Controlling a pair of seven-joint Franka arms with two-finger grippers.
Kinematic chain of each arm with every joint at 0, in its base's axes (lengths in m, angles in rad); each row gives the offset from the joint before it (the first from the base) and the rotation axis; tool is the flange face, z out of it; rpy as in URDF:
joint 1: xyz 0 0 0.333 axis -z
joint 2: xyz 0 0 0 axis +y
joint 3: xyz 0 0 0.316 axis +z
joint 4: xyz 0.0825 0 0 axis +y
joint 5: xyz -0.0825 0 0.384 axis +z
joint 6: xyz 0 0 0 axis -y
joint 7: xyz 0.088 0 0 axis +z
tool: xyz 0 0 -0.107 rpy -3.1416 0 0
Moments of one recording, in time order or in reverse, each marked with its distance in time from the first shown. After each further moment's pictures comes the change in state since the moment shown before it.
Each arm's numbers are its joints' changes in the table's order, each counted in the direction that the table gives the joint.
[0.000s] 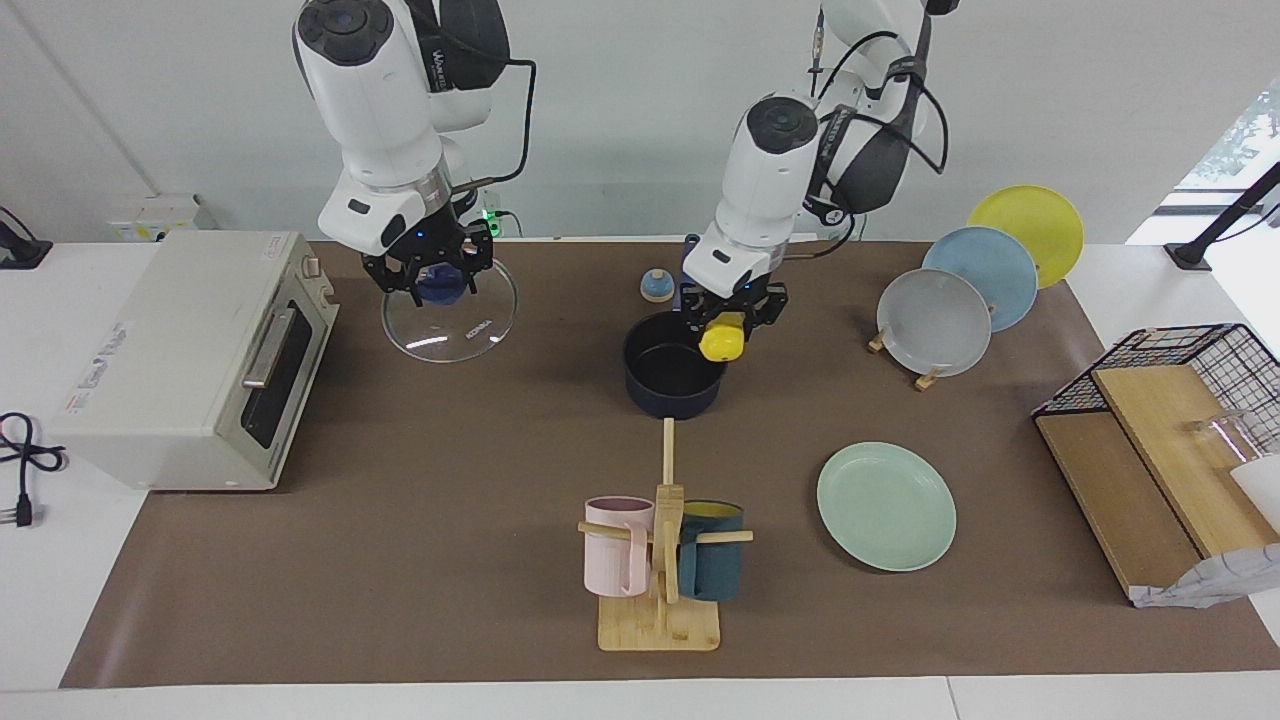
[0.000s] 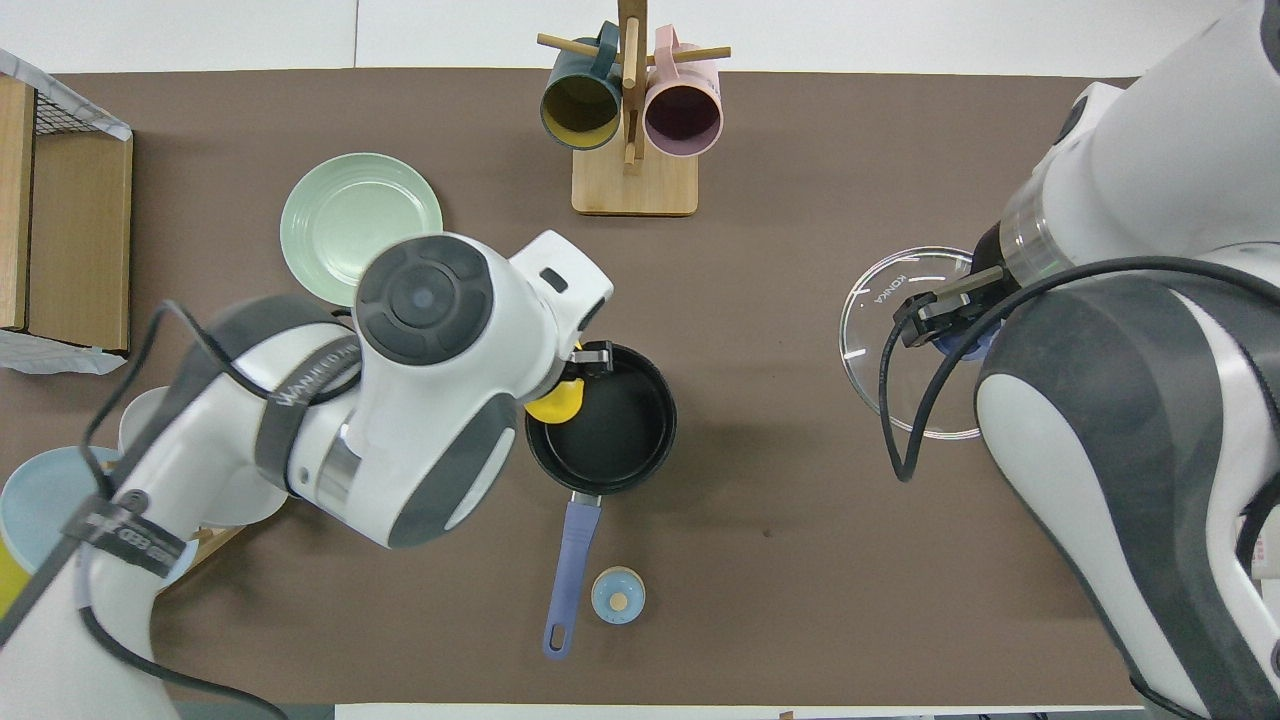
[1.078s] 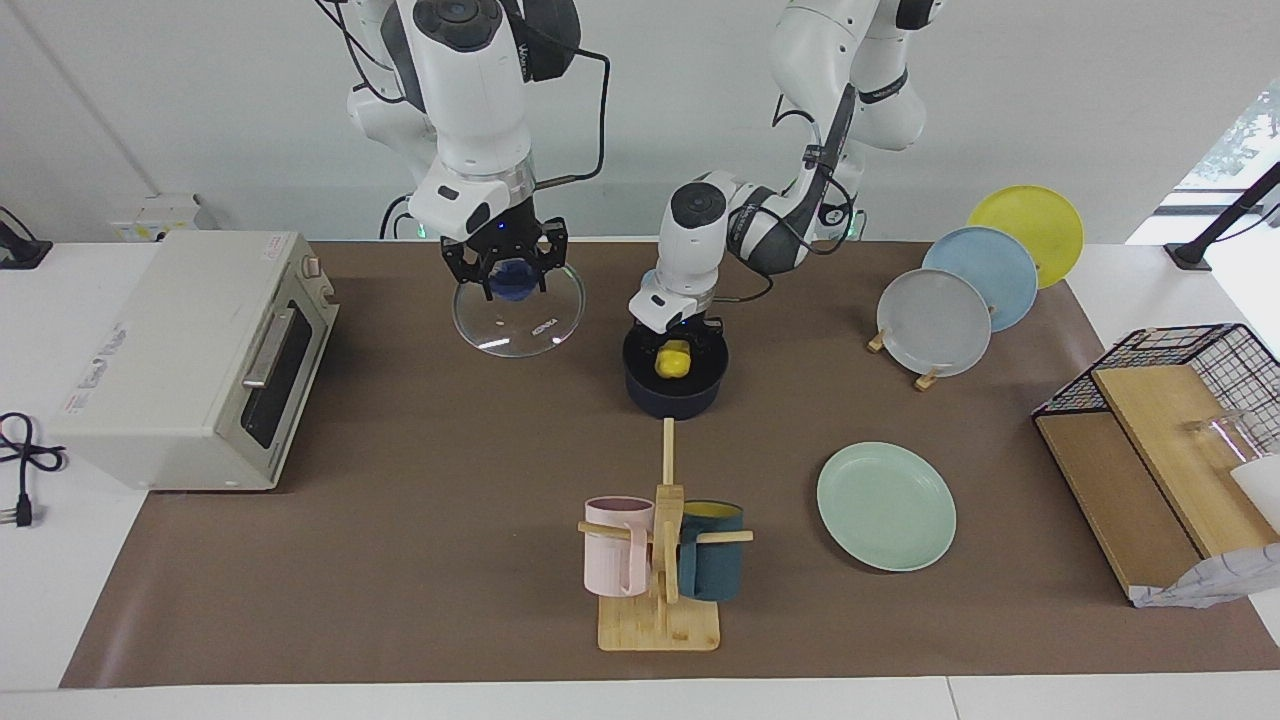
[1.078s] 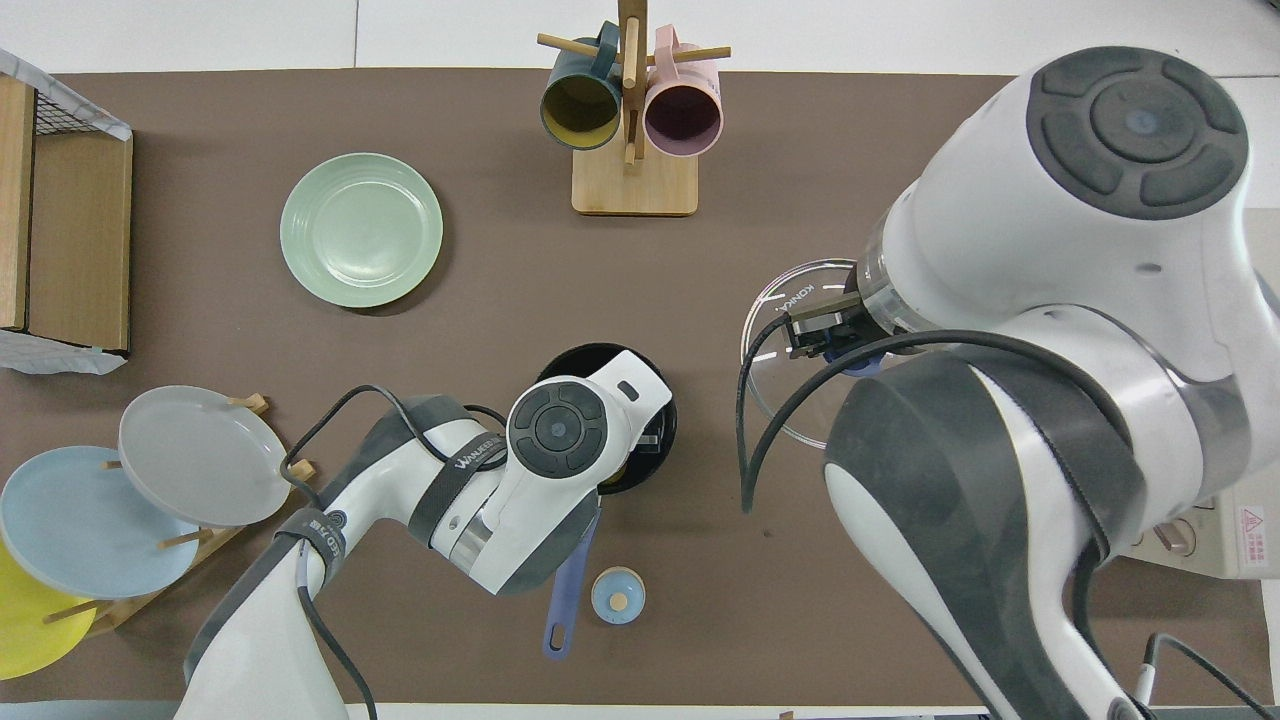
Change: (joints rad) left arm 0.113 0.087 0.004 0.245 0.000 0.299 0.052; right arm -0.091 0.017 0.049 0.013 0.002 0.070 -0.230
